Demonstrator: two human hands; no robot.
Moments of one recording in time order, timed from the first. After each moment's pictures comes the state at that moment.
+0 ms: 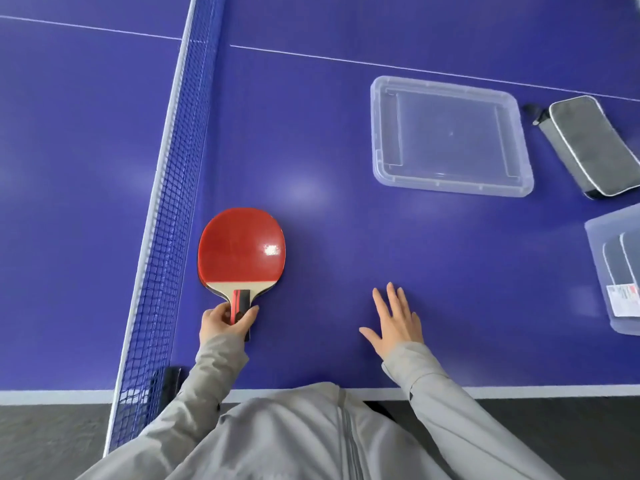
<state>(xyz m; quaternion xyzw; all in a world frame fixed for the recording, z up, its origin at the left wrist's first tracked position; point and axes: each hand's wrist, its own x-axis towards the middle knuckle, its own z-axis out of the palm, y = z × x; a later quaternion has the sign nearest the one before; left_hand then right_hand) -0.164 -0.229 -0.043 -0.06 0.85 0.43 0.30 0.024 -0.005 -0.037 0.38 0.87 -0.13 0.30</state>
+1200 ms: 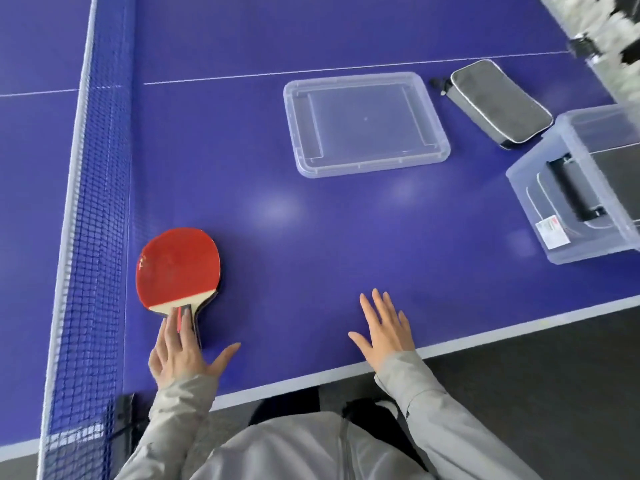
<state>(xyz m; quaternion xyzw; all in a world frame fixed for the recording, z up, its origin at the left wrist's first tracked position) -0.102 -0.220 0.013 0.21 0.96 0.15 0.14 0.114 -0.003 -0.030 0.42 0.87 -0.18 0.20</state>
